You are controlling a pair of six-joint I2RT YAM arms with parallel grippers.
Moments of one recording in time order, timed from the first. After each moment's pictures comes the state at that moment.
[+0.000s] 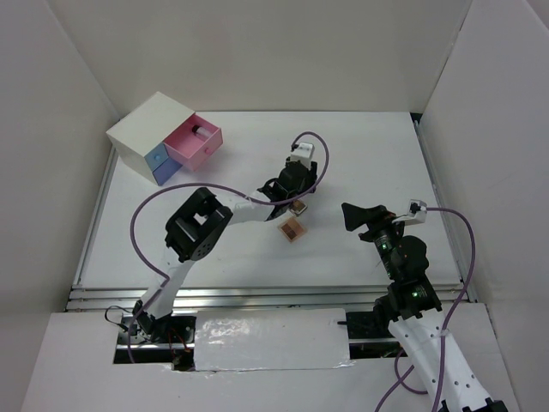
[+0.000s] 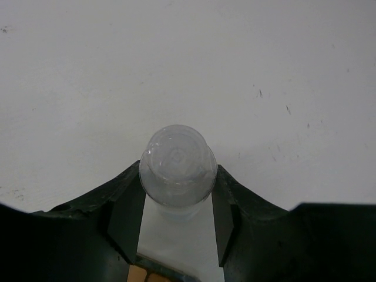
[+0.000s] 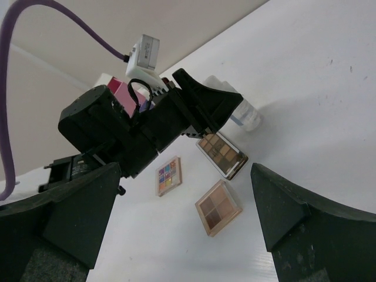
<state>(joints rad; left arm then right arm) -0.77 2.25 1.53 0.44 -0.33 -0.32 0.27 0.28 0.28 0.00 0.07 0.76</state>
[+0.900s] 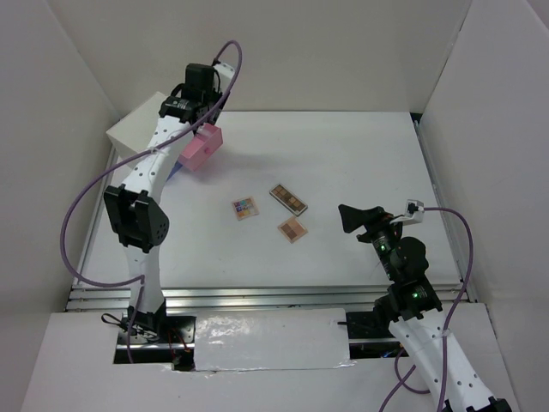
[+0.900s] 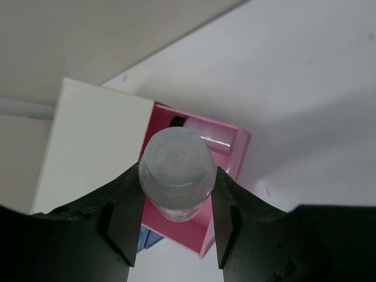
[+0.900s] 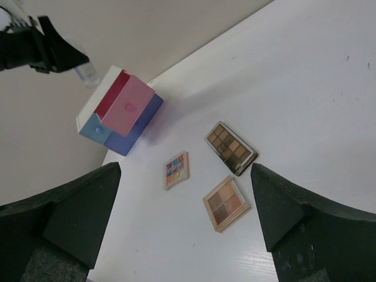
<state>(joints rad) -0.27 2.03 2.21 -0.67 -0.26 0.33 0.31 0.27 0.28 0.01 0.06 0.76</state>
